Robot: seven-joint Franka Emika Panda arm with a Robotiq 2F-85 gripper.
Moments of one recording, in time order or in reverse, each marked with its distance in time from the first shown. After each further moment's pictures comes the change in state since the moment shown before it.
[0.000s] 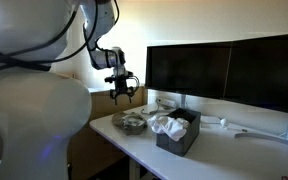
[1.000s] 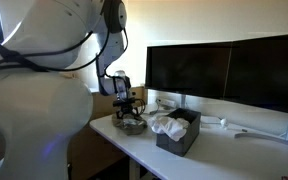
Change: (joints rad) arm 0.054 0.286 -0.114 0.028 -0.162 0.336 -0.004
